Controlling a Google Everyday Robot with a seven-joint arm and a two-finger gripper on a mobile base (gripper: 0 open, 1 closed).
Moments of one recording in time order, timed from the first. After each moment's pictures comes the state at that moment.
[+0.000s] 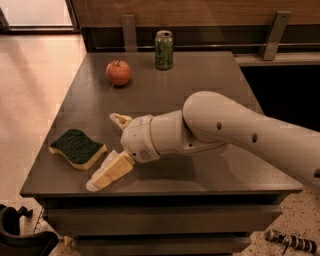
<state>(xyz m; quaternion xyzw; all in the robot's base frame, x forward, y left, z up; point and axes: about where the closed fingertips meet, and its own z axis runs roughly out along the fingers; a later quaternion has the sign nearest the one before) 0.452 0.134 0.832 -0.58 0.60 0.36 0.42</state>
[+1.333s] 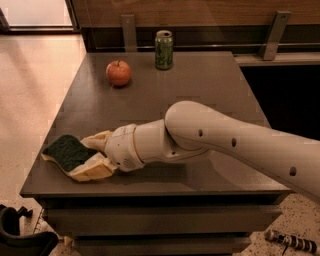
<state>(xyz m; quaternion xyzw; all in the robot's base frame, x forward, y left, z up) 0.436 0.171 0.819 -0.58 0.59 0.38 0.41</state>
